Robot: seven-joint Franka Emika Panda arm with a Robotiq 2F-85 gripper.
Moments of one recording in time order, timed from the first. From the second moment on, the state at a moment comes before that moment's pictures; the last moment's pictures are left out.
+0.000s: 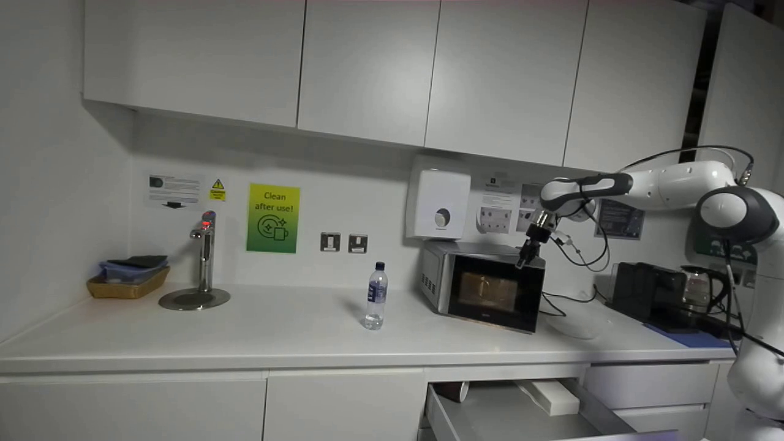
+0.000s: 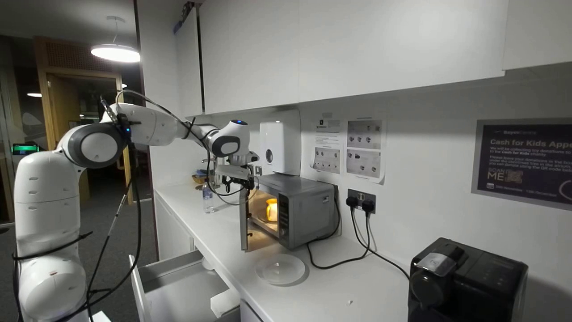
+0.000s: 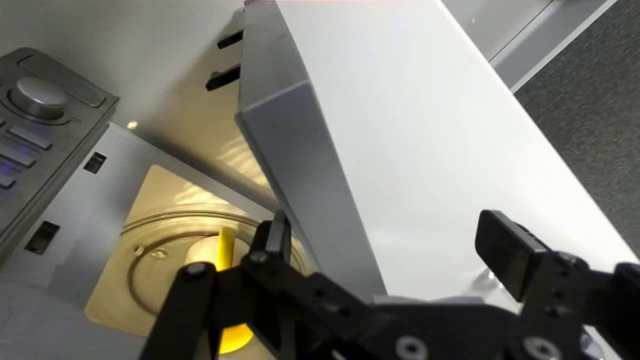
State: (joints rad) arm -0.11 0.07 0.01 -1.76 0.29 1.98 -0.61
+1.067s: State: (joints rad) arm -0.03 0.01 0.01 -1.83 0.38 1.82 -0.76
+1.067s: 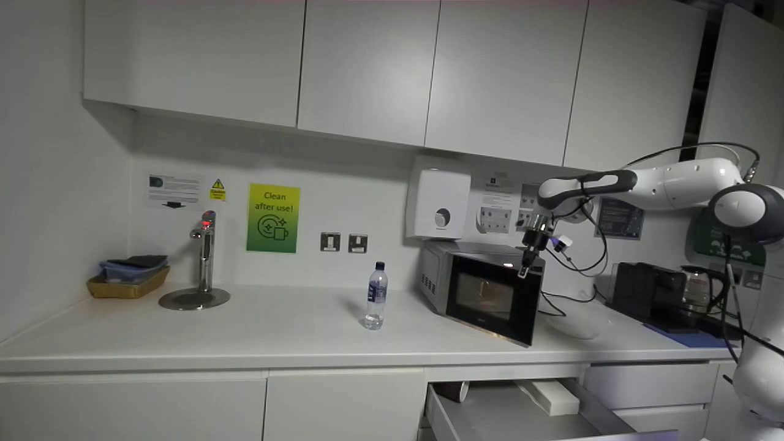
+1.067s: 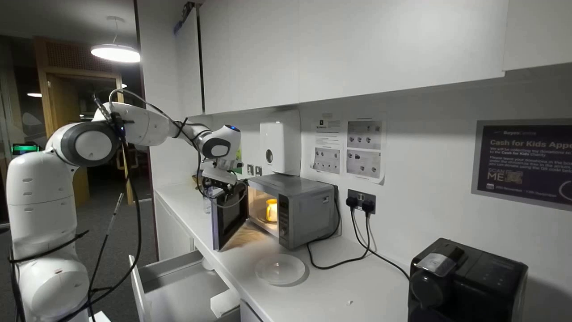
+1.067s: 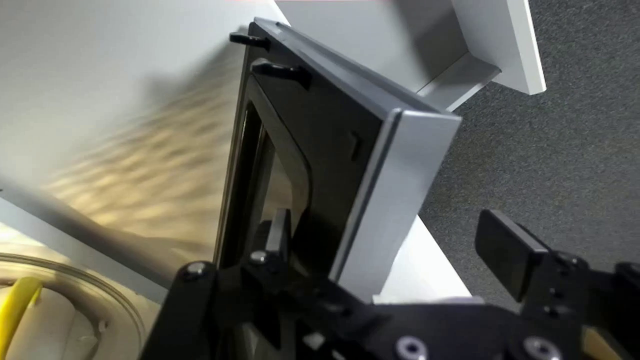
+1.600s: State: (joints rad) arm 0.02 0.01 0.04 -1.83 0.38 1.82 -0.76
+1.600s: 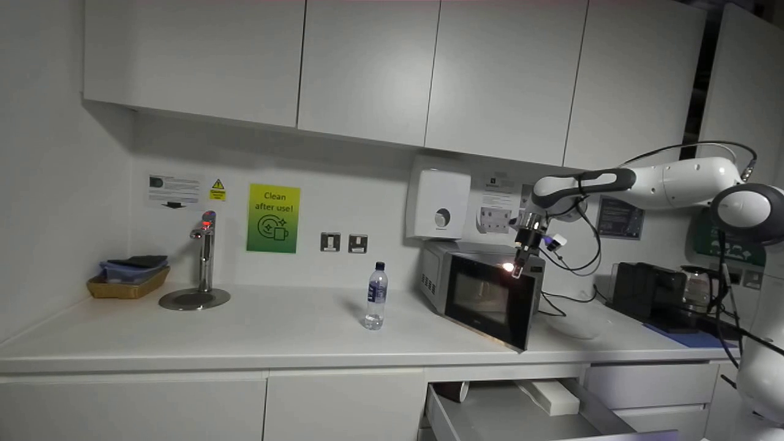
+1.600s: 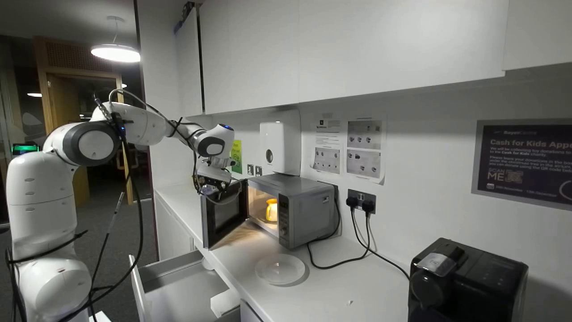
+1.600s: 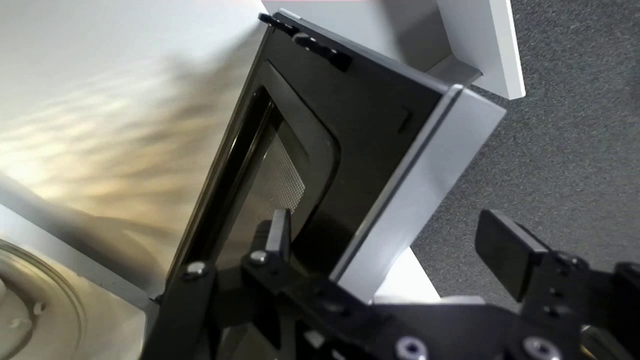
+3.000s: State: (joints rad) arm 0.08 0.04 0.10 -1.77 0.38 1.81 -0.76
